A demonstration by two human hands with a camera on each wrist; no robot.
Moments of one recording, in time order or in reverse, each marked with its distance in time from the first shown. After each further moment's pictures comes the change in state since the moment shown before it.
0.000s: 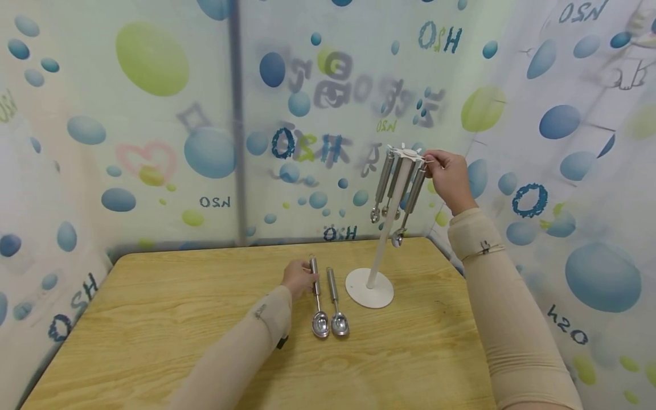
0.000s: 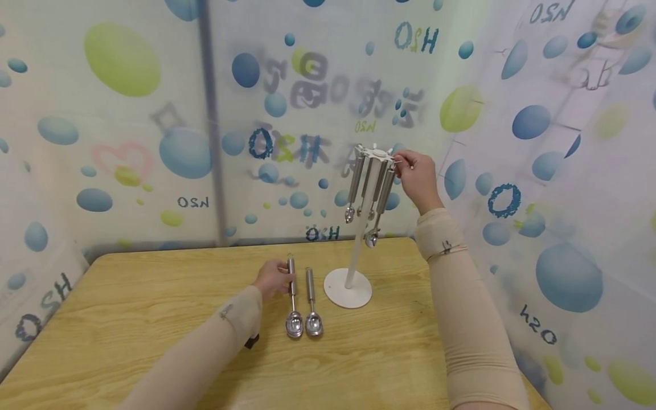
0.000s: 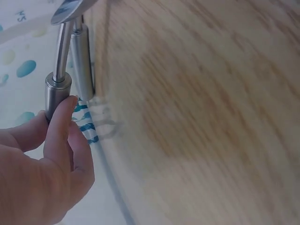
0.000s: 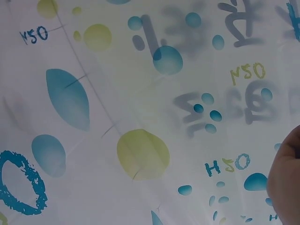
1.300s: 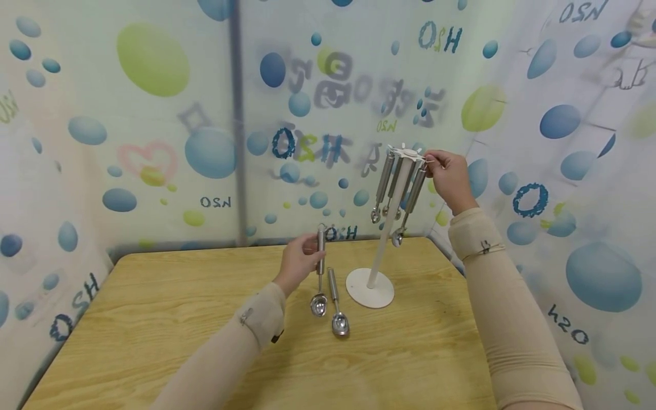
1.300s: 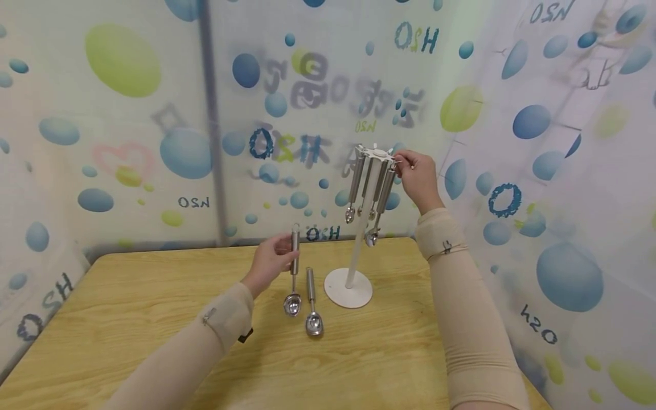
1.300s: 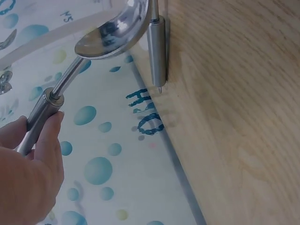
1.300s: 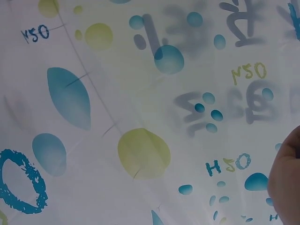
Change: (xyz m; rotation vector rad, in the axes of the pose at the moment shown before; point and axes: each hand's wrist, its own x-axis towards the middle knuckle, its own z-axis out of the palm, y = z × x) left_hand -0.038 0.049 -0.016 -0.003 0.007 0.400; right_hand -0.001 0.000 -0.001 0.005 -0.018 0.006
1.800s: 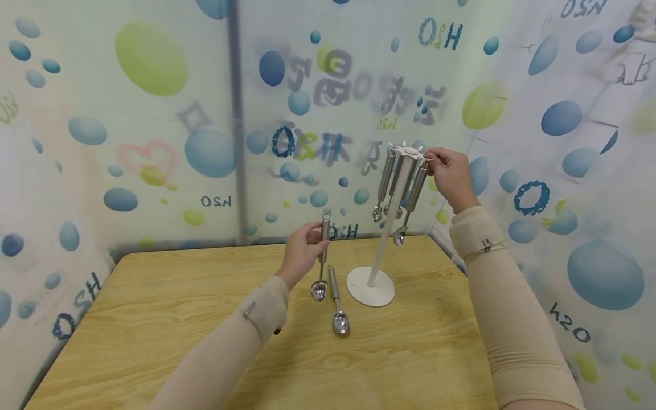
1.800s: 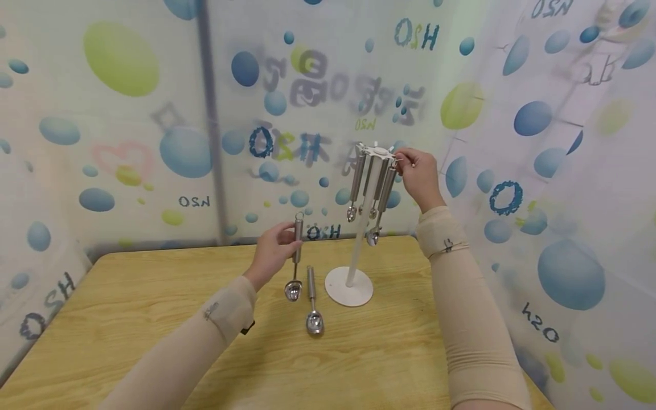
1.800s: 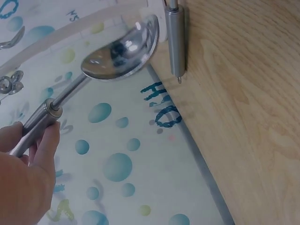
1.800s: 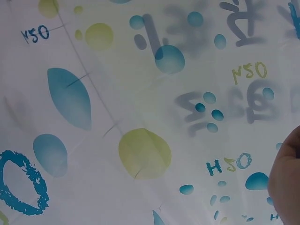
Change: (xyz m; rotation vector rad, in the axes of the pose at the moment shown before) left_hand 0.006 0.019 0.002 0.121 0.045 0.164; right_hand 0.002 0.002 -0.002 -0.008 0.008 -0.018
